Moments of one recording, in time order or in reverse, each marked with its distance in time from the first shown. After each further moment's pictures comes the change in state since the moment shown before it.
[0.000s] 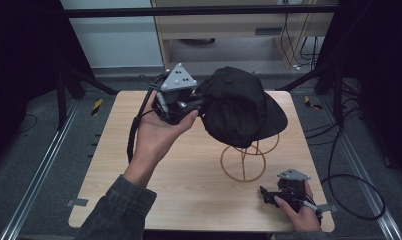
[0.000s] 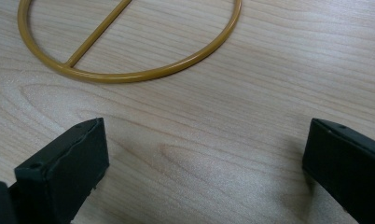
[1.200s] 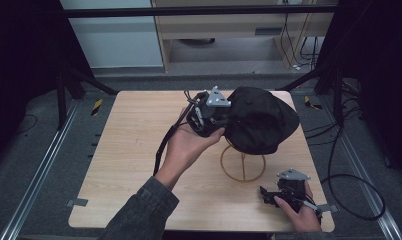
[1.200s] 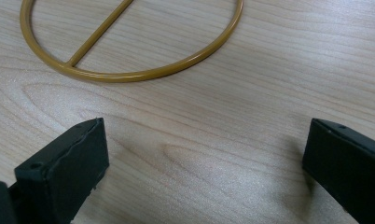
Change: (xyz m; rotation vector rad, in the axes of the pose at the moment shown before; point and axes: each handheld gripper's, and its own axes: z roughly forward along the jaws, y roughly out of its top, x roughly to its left) left arm -0.026 -0.026 0.072 0.175 -0.077 -0.002; right arm 0.001 0.000 0.000 0.003 0.004 0.000
